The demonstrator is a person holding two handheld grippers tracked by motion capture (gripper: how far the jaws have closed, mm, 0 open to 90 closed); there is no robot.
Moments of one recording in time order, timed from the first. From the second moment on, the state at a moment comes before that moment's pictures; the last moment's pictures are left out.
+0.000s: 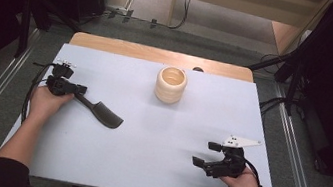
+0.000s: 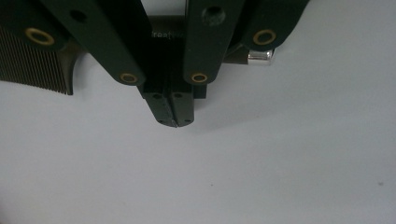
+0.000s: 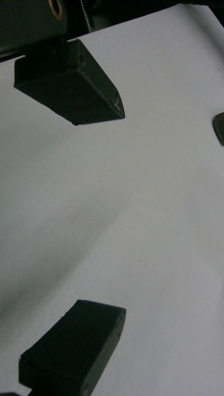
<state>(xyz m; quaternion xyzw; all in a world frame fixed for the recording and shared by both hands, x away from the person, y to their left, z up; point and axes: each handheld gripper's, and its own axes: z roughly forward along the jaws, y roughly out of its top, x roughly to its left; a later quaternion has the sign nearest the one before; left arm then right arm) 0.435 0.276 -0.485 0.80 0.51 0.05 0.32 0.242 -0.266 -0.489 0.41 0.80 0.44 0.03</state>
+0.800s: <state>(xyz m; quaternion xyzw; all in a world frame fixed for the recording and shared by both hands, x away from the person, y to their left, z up) 0.407 0.284 -0.483 0.81 0.50 0.04 0.31 0.245 -0.262 -0.489 0.41 0.80 0.44 0.03</state>
